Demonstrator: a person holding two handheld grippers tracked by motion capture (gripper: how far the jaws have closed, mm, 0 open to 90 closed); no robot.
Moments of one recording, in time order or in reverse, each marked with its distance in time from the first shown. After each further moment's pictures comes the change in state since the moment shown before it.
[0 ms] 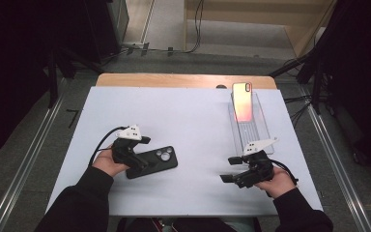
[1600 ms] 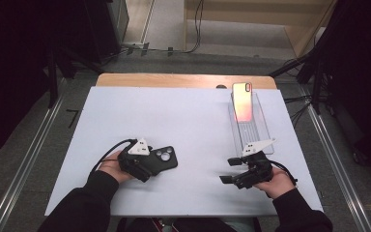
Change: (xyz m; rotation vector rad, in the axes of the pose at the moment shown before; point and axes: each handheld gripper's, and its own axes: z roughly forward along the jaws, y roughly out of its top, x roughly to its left) left arm -0.007 -0.030 0.030 0.128 0.121 0.133; right arm 0.001 -0.001 0.003 0.019 -0.009 0.000
